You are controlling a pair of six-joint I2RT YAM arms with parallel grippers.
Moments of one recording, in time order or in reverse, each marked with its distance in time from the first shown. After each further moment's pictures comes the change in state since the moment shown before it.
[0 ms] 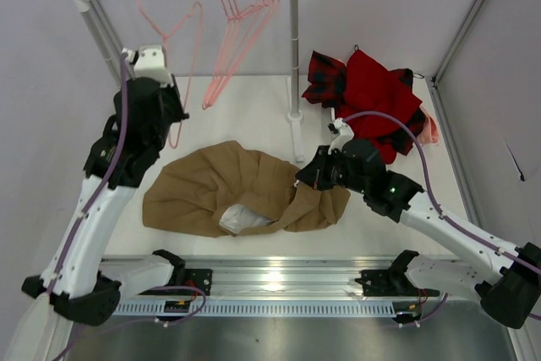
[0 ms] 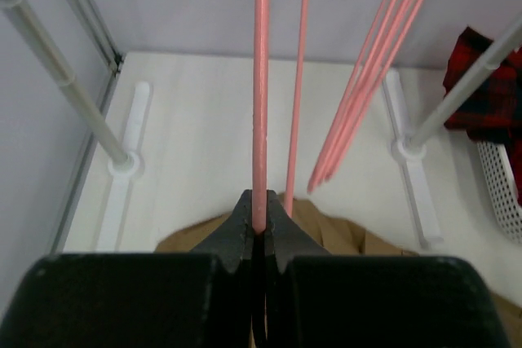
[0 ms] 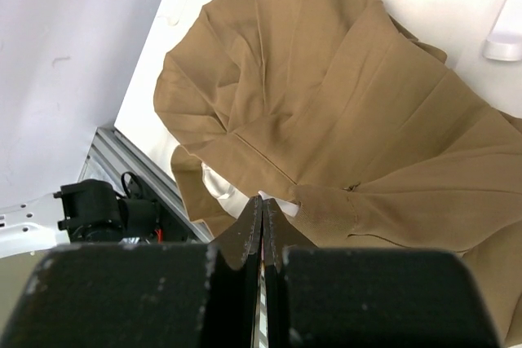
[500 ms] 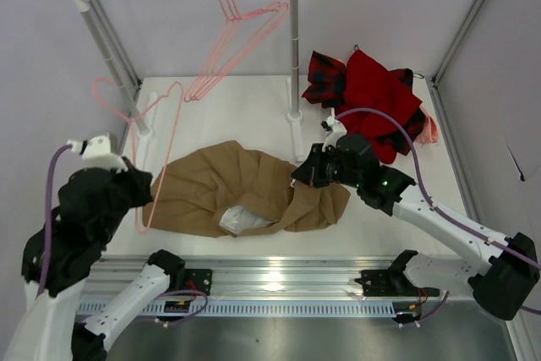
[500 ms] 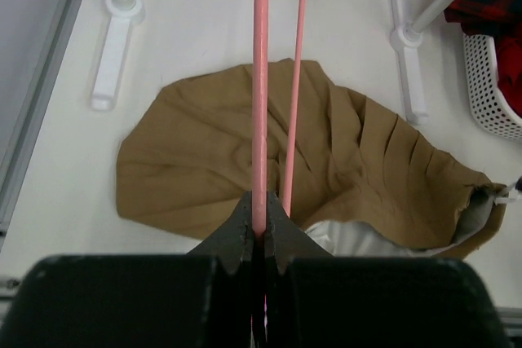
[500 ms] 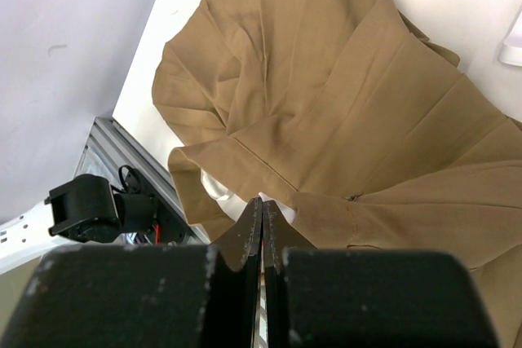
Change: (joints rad) left arm 0.002 -0.491 -0.195 -0.514 0.086 -0.255; right arm -0.019 0.075 0.029 0.019 -0.064 -0.029
